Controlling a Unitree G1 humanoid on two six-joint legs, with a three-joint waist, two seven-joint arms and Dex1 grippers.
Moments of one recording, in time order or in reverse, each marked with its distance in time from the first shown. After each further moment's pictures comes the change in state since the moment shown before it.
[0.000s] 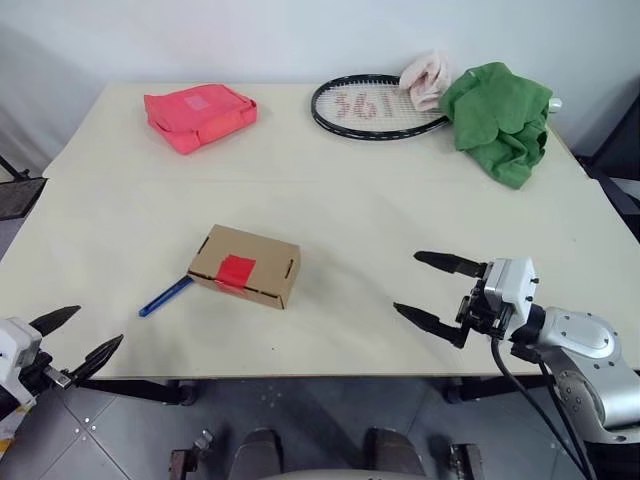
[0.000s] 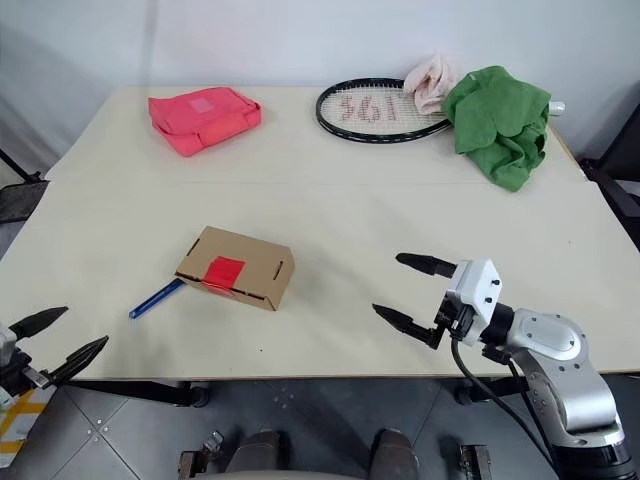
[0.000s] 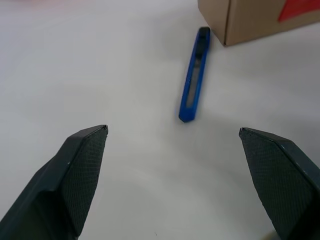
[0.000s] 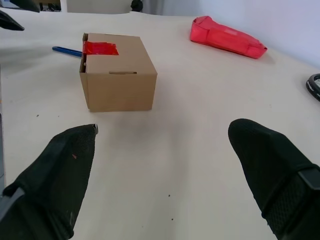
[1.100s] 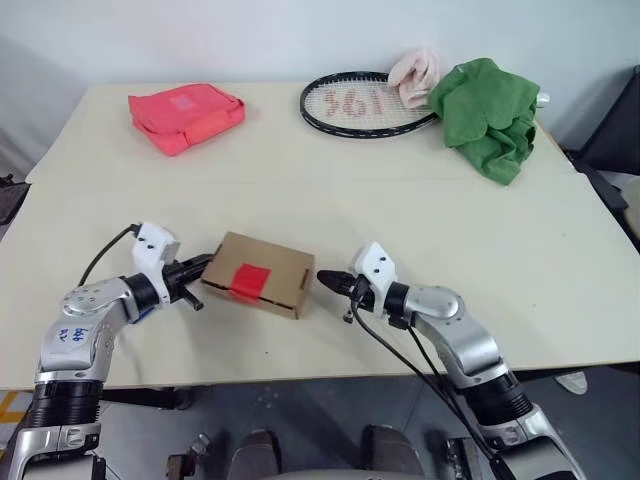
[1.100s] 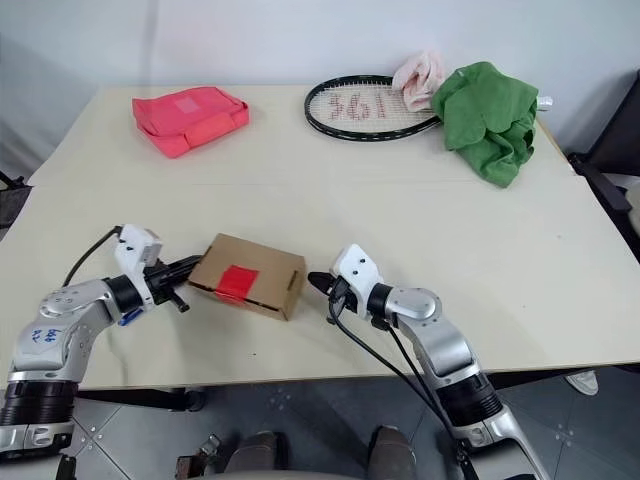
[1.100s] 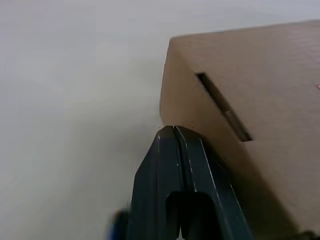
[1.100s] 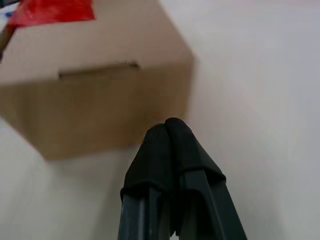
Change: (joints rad) left arm -0.625 -0.035 -0.535 -0.011 0.016 0.522 0.126; right arm -0.358 0.303 0.392 0.266 -0.304 0.249 -0.185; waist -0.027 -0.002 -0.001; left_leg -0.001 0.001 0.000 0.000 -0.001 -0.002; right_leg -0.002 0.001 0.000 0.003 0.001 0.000
